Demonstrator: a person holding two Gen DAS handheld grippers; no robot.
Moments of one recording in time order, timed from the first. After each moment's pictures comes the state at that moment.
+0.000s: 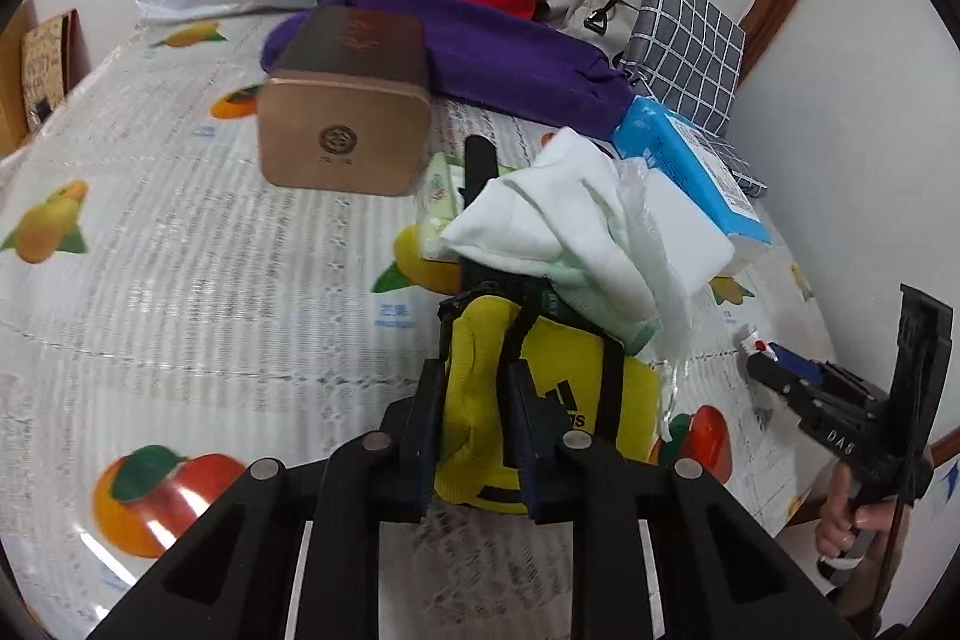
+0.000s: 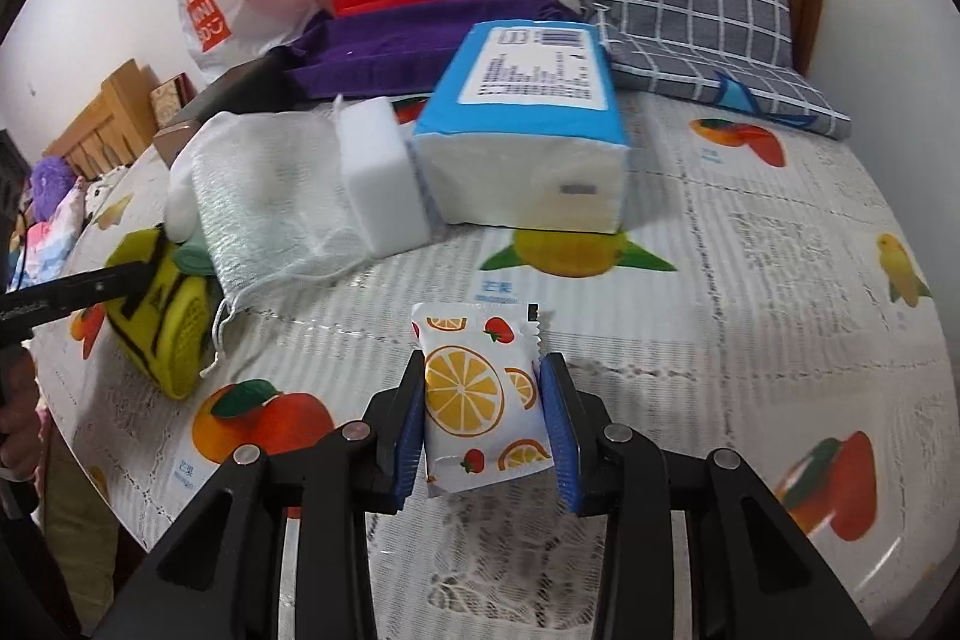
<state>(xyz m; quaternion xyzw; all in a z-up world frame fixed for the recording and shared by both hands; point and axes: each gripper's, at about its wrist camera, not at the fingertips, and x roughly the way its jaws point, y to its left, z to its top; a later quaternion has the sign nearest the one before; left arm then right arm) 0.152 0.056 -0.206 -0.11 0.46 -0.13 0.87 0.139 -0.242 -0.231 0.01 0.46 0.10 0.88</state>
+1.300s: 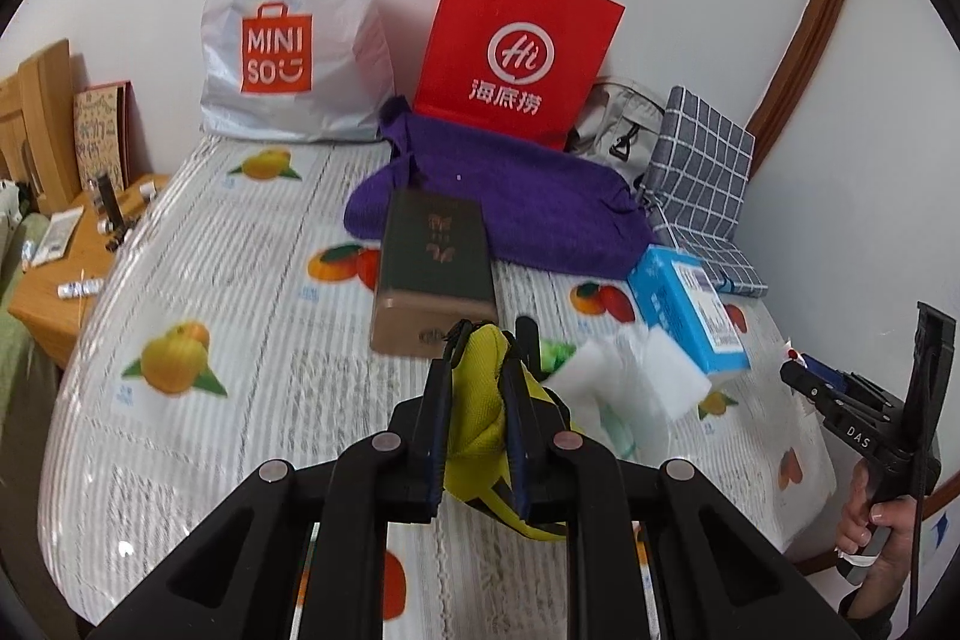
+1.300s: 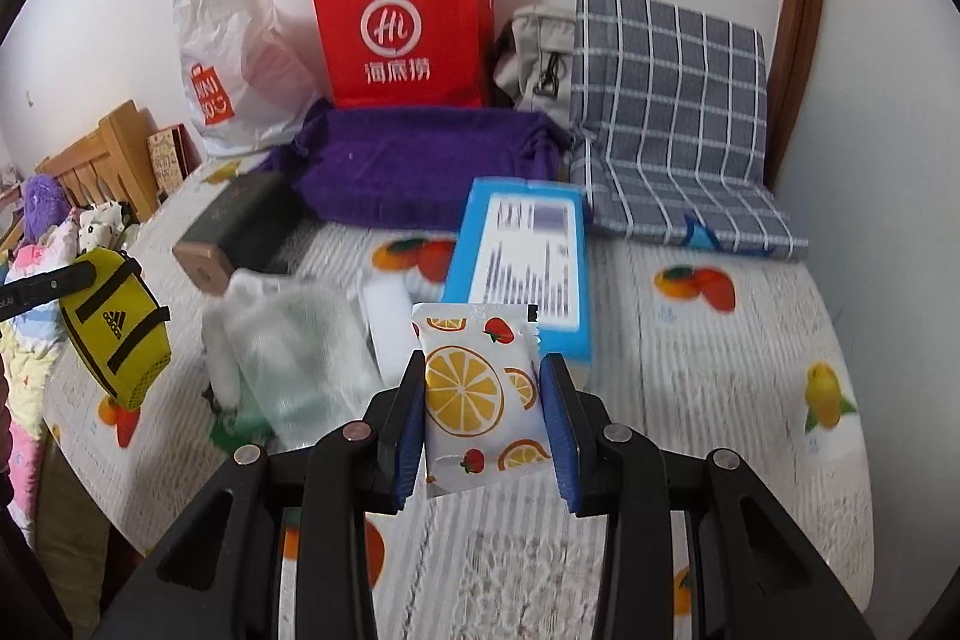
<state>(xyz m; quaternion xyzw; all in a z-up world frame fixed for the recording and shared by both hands) 0.167 0.107 -0.109 -0.12 0.39 -0.08 0.91 0.173 -0.228 -0.132 -0.02 0.40 0.09 0.91</state>
